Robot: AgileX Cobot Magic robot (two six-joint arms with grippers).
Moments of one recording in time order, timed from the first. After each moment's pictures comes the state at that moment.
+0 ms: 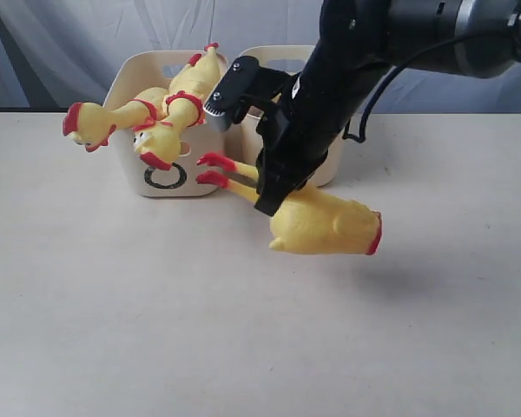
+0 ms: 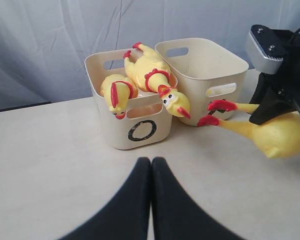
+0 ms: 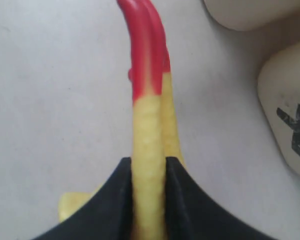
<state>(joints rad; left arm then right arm) -0.29 0.27 -0.55 -0.15 0.63 0.11 0.60 1.88 -1.50 0.21 0.89 -0.76</state>
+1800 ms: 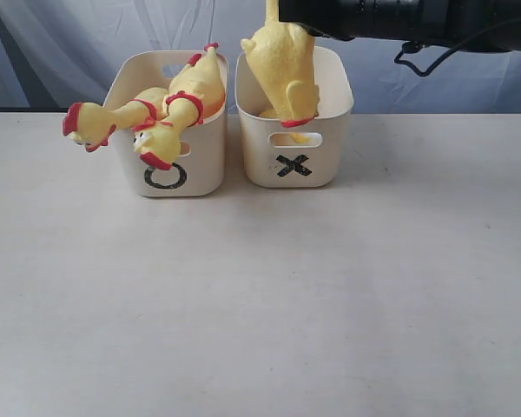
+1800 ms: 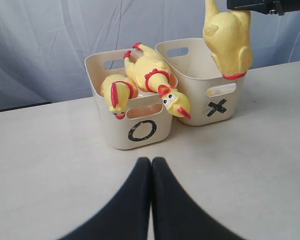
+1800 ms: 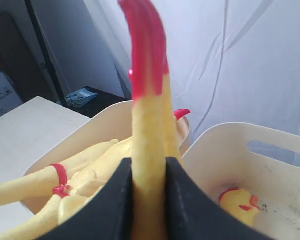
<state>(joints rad) -0.29 0.27 -0.55 -0.15 0.63 0.11 0.30 1.87 -1.45 1.73 0.44 -1.67</state>
